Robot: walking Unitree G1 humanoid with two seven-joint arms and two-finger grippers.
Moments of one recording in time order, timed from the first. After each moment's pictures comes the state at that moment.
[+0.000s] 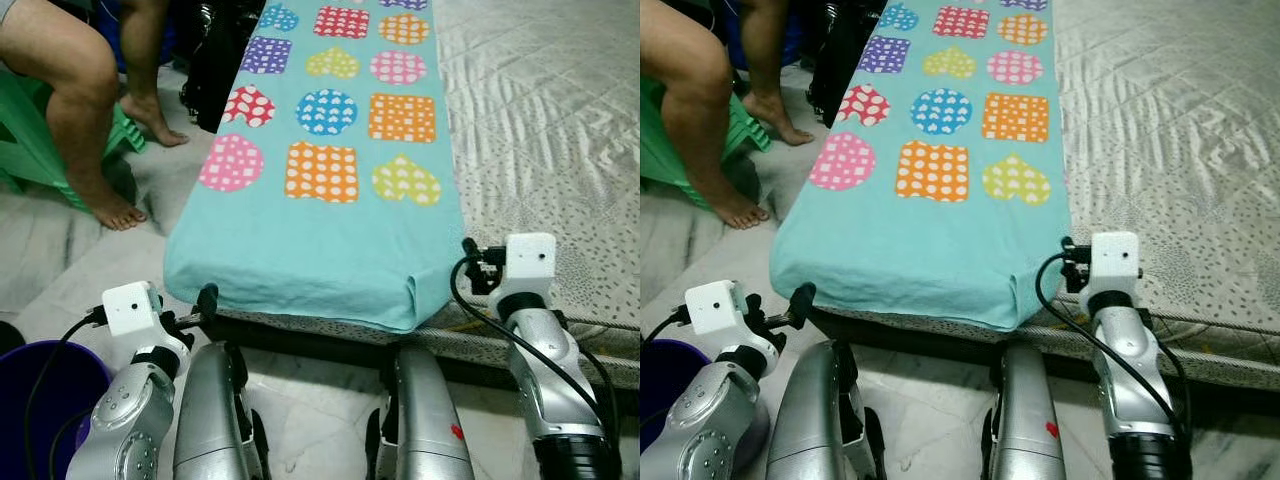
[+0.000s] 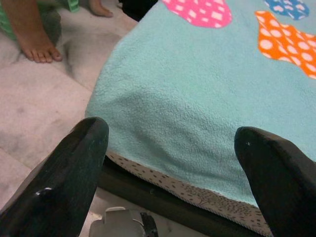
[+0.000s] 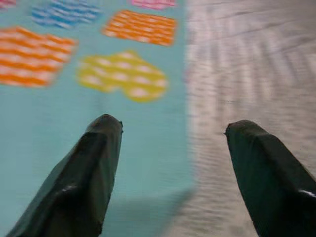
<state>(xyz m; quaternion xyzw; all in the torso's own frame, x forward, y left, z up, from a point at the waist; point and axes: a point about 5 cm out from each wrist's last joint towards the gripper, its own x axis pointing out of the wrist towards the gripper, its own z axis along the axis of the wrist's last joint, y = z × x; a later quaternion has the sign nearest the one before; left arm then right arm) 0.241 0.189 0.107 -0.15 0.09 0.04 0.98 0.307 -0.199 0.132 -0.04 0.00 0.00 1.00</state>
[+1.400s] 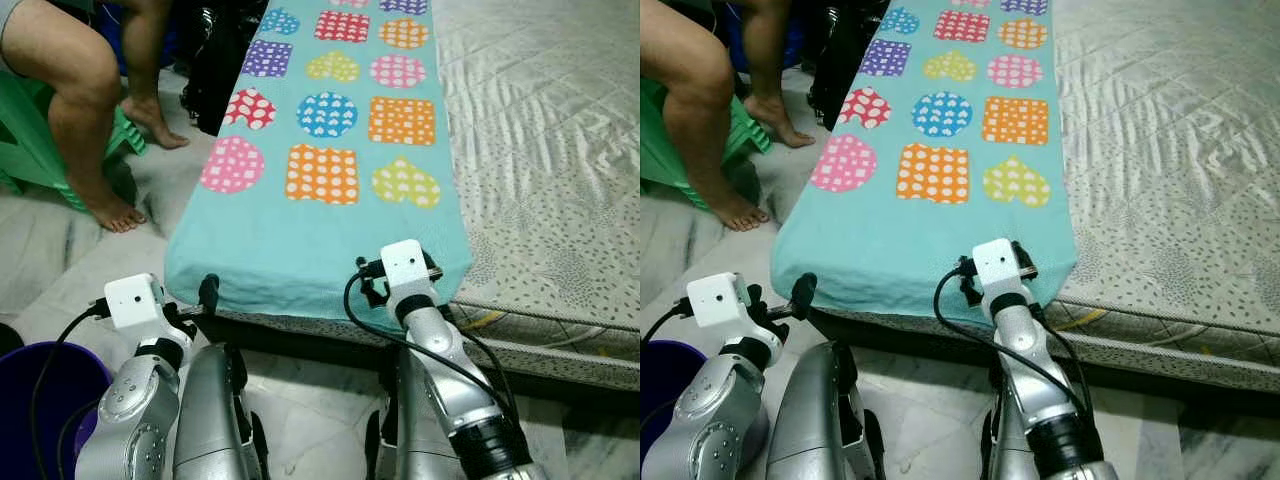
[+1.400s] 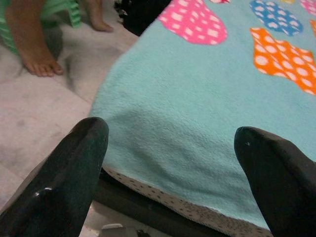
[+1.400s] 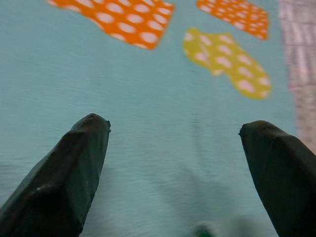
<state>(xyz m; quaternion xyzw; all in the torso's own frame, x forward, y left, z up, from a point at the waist) 0.248 0.186 0.111 -0.14 0.07 0.05 0.99 0.327 -0.114 0.101 -0.18 0.05 0.05 0.98</state>
